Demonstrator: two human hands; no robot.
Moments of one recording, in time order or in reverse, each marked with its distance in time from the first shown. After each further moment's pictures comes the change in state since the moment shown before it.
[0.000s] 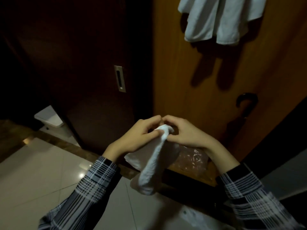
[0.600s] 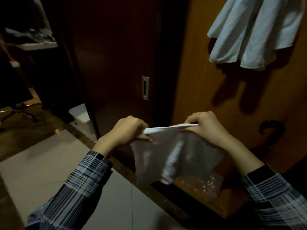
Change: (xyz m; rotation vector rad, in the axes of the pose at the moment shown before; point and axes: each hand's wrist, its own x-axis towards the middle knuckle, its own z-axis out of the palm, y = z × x) left_hand -0.041 0.021 -0.038 0.885 0.073 -0.354; right_hand 0.003 -0.012 -0.042 -0.347 0.176 -0.188
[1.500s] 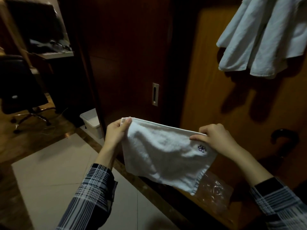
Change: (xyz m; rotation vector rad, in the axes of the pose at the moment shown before) left_hand -0.037 -0.030 0.023 -1.132 0.606 -0.701; right_hand -0.011 0.004 0.008 -0.191 -0.095 0.170
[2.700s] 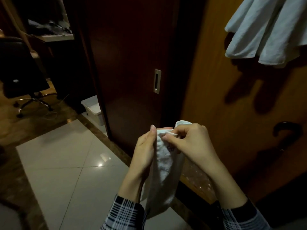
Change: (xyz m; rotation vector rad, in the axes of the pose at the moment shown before) left_hand -0.117 0.015 0.052 -0.399 -0.367 -0.002; right_hand -0.051 -0.088 0.031 0.394 0.204 -0.033
